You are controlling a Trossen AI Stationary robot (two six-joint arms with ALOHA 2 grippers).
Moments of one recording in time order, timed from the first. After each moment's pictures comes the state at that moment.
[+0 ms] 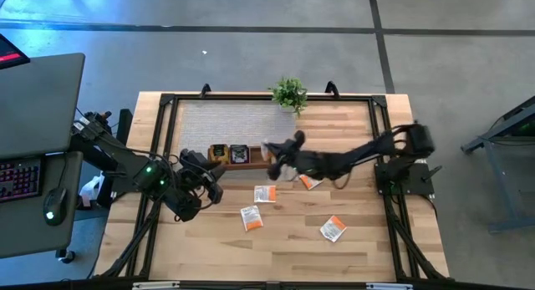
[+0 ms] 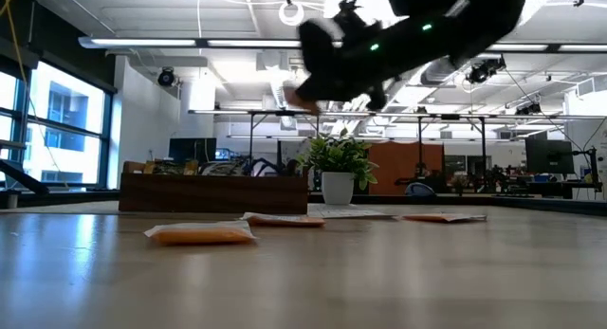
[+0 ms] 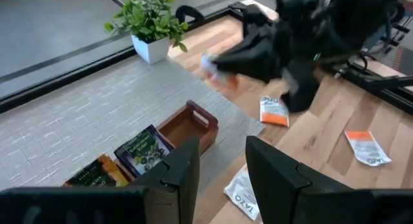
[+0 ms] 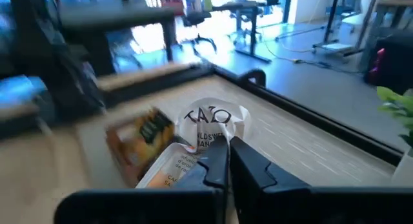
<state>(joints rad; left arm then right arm) -0.62 1.25 1.20 -0.99 -1.01 -1.18 0.06 1.73 0.82 0.72 0.64 0.23</state>
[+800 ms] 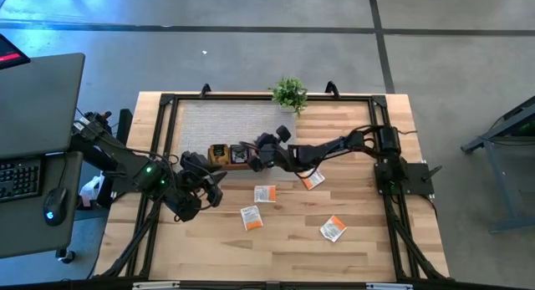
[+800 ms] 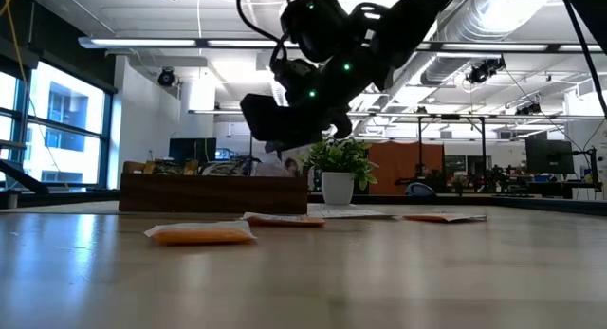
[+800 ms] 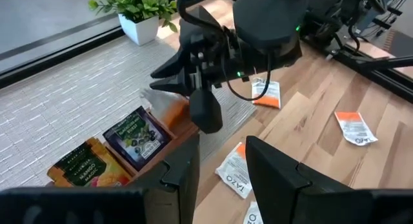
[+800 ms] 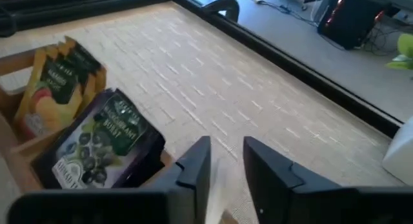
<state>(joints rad) -0.62 1.25 1.20 -0.99 -0.93 -1.18 -0.02 2.04 1.25 0.21 0.68 0.31</state>
